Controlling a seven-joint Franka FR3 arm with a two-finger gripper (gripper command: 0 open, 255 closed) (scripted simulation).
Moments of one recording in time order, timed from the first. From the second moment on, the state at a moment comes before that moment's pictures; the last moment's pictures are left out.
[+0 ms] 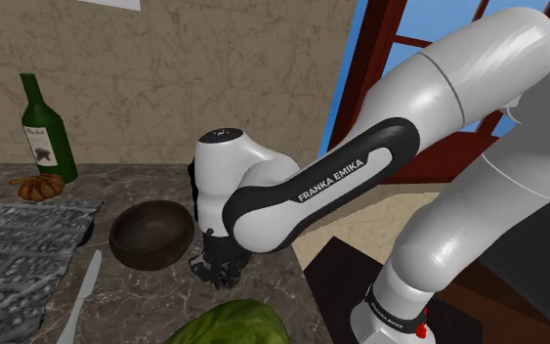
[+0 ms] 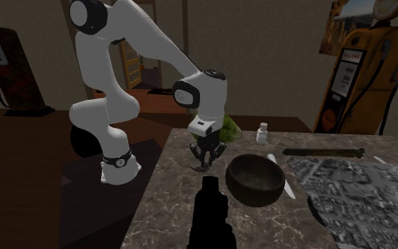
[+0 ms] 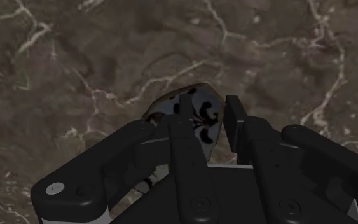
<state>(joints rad) -0.09 -0.25 0.79 -2.55 0.26 2.29 0.92</state>
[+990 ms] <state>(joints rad) -0.05 -0.37 0.73 -2.48 0.30 2.11 0.88</state>
